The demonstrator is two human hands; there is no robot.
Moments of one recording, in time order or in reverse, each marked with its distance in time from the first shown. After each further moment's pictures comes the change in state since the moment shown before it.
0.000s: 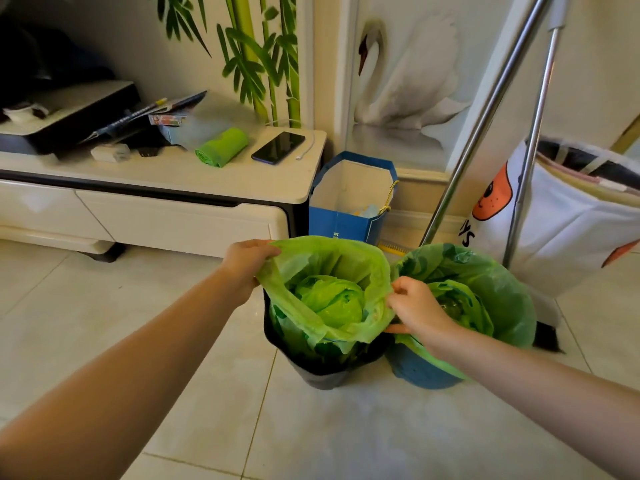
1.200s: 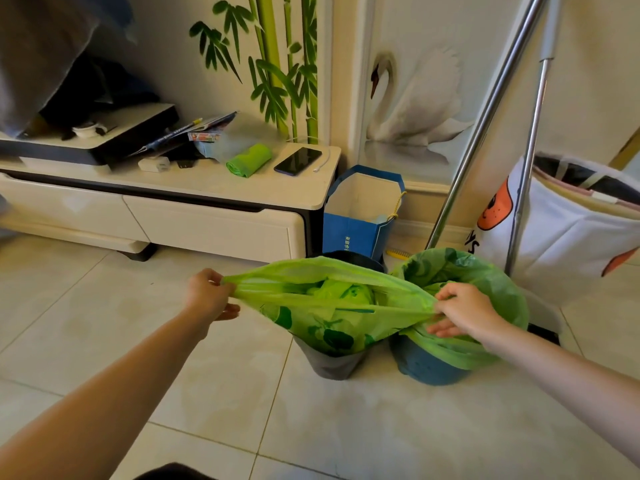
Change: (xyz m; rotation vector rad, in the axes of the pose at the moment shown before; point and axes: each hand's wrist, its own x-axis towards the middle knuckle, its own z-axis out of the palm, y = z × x) left_hand -0.061 -0.031 -0.091 0.227 0.246 0.062; right_hand -0.029 0.012 -0.062 -0.246 0.101 0.029
